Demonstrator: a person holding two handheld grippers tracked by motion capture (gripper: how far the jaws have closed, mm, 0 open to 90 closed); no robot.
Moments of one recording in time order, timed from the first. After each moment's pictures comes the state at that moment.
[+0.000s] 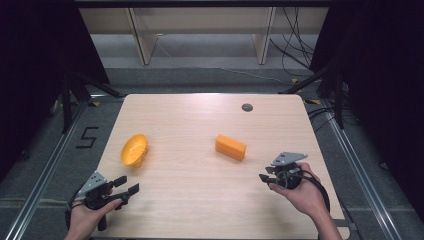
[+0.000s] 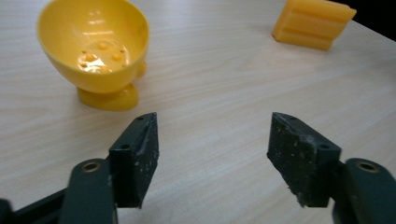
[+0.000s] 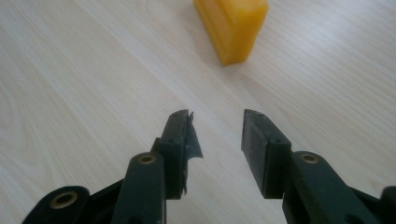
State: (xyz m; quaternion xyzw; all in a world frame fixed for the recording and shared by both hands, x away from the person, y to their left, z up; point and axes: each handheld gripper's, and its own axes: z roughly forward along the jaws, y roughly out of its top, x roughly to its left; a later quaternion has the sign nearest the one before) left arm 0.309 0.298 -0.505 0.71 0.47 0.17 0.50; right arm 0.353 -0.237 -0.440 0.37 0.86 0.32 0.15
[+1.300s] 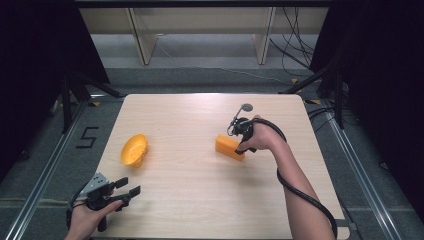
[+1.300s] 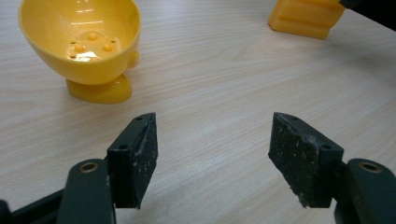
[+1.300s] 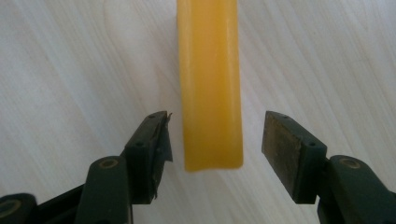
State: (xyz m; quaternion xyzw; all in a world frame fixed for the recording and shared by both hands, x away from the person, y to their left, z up) left arm 0.309 0.297 -0.510 0.72 0.46 0.16 0.50; right arm 0.505 -0.140 -0.423 0.26 0.96 0.11 0.06
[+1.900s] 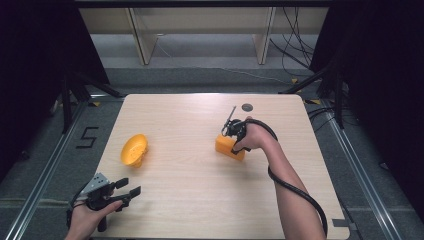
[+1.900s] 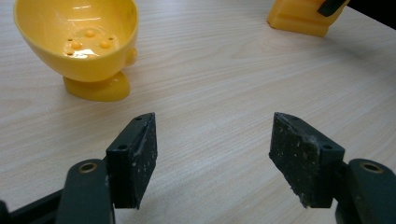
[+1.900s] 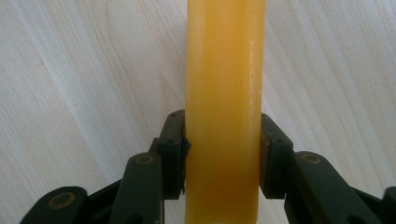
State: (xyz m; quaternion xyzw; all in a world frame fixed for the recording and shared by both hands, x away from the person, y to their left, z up) left arm 0.310 0.297 -0.510 0.72 0.46 0.15 0.49; right arm 0.519 -0.124 -0.442 0.25 0.96 0.09 0.04
